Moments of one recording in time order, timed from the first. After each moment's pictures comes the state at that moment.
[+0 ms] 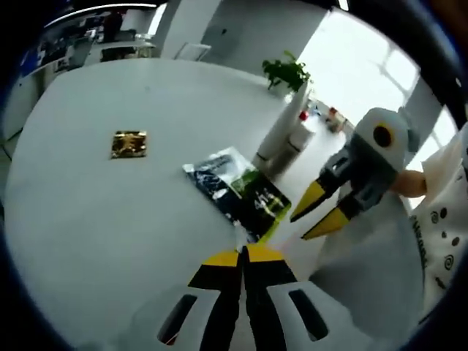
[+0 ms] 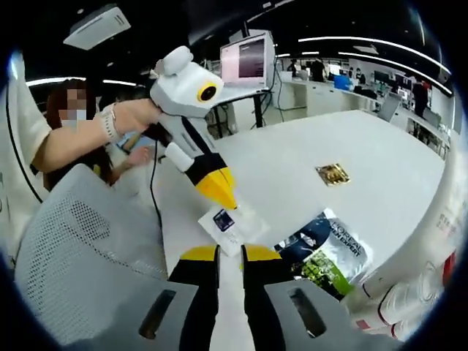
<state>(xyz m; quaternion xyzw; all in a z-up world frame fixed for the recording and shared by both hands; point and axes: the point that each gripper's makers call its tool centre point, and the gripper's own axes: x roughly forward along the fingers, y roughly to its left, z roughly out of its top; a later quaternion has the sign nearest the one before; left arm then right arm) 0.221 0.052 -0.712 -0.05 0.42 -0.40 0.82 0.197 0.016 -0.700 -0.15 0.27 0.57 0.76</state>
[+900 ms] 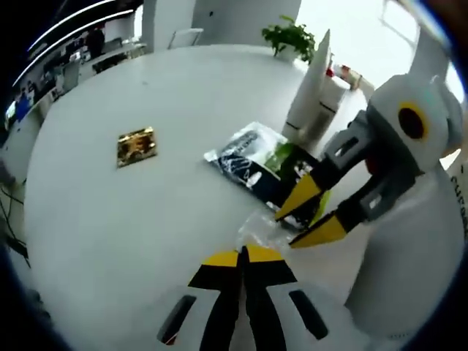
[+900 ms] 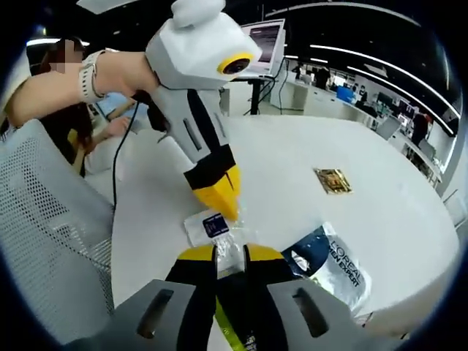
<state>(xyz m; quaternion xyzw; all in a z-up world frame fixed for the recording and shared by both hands) 0.258 0.073 -0.755 0.11 0.44 -0.37 0.81 0.234 0.044 -0.749 -0.23 0.24 0.55 0.77</state>
